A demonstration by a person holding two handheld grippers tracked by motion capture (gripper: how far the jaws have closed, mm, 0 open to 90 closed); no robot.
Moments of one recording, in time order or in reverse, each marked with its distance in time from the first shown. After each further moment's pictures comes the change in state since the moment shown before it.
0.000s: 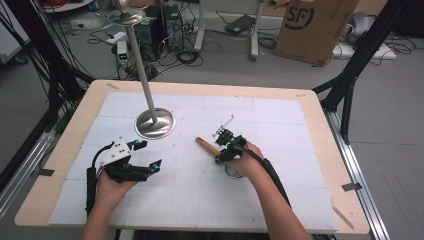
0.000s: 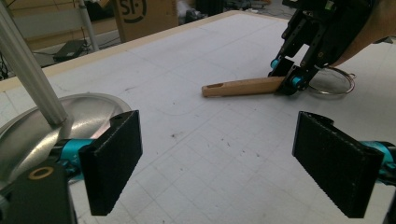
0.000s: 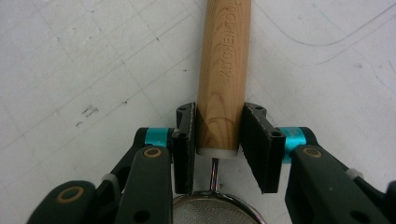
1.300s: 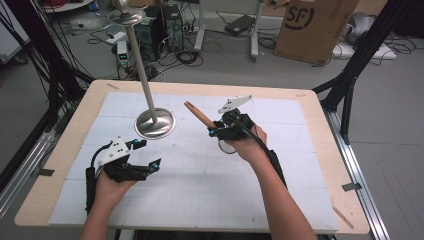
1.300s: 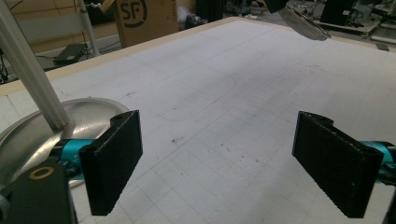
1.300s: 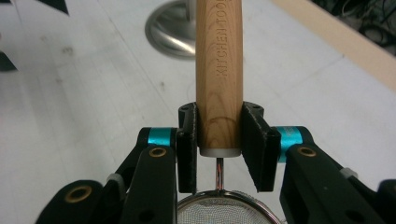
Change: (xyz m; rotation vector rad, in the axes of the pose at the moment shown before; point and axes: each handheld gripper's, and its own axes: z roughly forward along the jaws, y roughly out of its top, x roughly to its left) left arm 0.001 0.002 -0.002 -0.021 -0.001 -0.007; right arm -0.002 0.026 -0.075 -0.468 -0.010 -0.094
